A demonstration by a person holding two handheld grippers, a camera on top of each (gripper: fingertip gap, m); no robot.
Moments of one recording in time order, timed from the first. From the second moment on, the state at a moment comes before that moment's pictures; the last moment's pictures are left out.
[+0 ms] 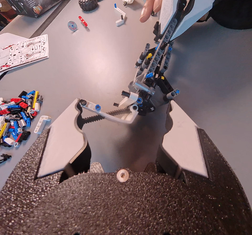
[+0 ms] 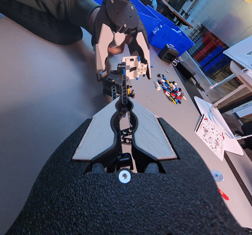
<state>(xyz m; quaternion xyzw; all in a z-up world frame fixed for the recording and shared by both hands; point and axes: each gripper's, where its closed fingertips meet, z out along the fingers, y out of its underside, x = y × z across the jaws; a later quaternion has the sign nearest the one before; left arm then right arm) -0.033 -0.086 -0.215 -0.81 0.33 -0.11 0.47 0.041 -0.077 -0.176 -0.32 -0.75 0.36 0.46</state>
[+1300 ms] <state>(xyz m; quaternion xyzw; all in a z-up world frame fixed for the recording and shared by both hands) -0.051 -0.084 -0.193 -0.81 0.26 -0.19 0.49 0.012 -0.007 -0.085 -0.46 -0.63 0.46 0.43</state>
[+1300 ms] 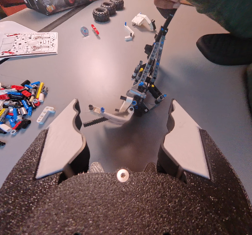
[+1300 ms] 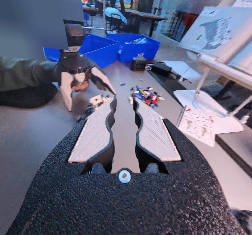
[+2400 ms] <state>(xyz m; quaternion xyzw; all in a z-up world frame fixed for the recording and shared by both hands) -0.161 -0.055 -0.118 -0.76 0.00 -0.09 0.65 -0.221 0.242 -0.008 -0.54 -0.44 0.19 0.69</state>
